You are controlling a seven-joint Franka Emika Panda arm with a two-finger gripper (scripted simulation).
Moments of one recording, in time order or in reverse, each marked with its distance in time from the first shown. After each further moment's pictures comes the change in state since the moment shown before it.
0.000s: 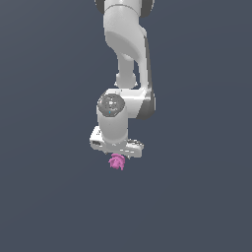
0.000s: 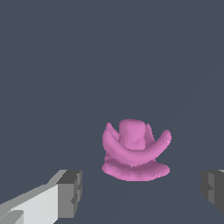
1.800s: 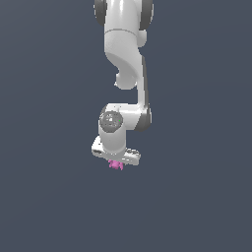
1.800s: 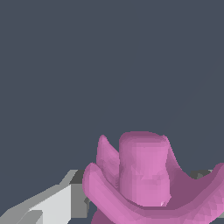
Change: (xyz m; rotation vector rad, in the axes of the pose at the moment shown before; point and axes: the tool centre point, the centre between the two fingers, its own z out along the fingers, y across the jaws) arm 0.006 0.005 0.059 -0.003 0.001 0.029
